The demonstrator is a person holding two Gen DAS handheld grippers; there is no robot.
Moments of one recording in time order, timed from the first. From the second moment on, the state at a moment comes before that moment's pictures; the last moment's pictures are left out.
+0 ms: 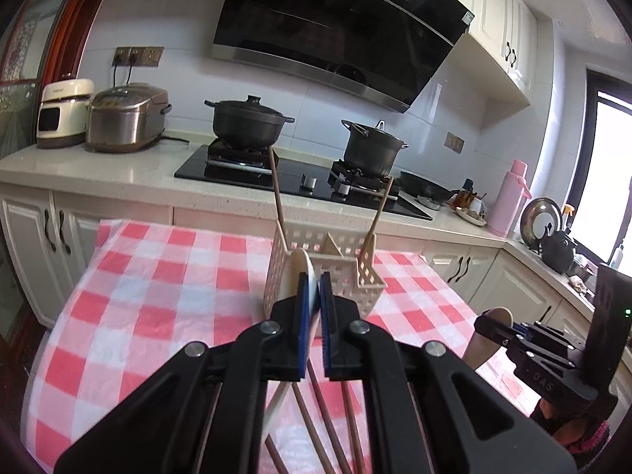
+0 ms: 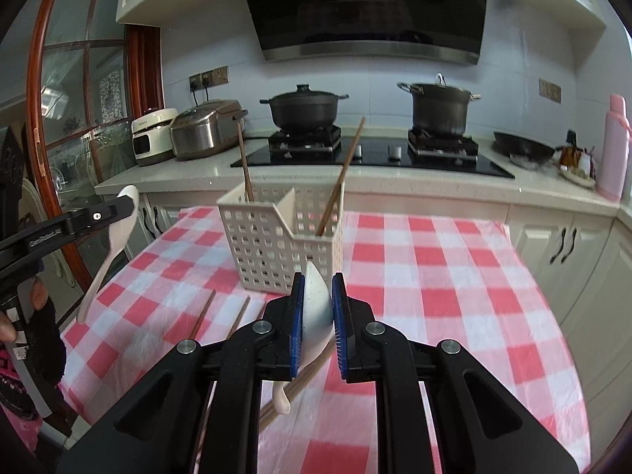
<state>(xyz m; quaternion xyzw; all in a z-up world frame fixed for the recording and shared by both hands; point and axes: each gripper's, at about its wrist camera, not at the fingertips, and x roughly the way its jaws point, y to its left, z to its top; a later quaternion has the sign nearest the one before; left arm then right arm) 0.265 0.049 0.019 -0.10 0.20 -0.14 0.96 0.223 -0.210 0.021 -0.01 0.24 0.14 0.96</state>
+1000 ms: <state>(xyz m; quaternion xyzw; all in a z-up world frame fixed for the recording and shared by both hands) 0.416 0.002 0.081 -0.15 0.13 -0.17 0.96 0.369 -0.194 0.082 -0.02 0.19 0.17 0.97</state>
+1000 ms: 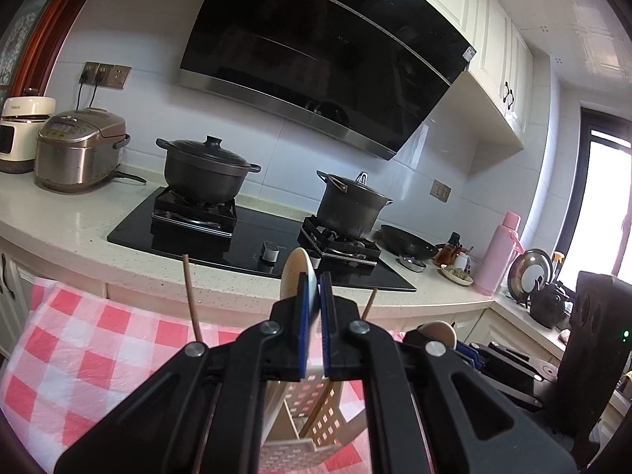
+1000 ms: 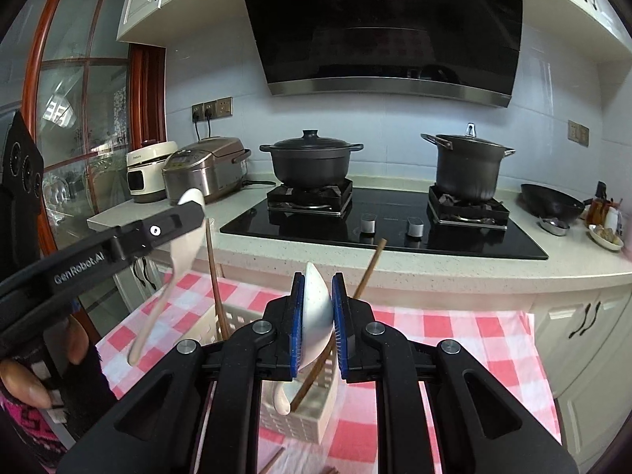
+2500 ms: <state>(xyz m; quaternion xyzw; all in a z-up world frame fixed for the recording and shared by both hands) 0.468 -0.001 0.028 -0.21 0.11 -0.16 0.96 0.404 -0.184 0.042 -0.02 0.23 0.19 0.96</state>
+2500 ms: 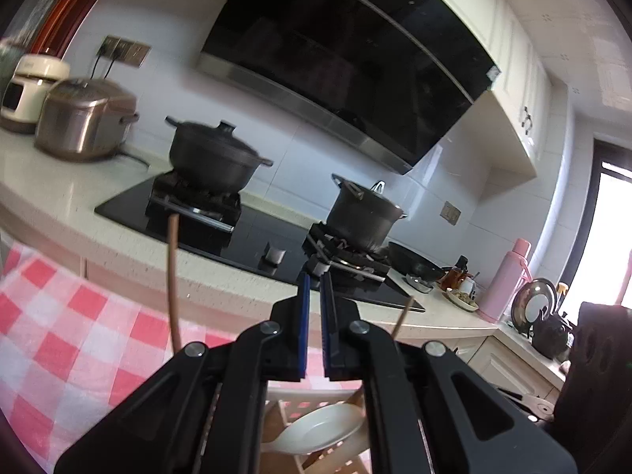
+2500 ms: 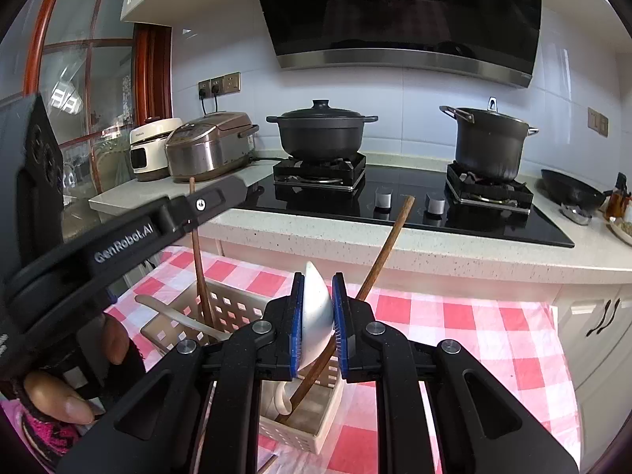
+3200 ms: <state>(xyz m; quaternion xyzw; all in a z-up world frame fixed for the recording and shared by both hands) 0.421 0.015 0.029 -0.16 0.12 -0.14 0.97 0.394 -0.190 0.046 0.00 0.24 0.19 0.95</state>
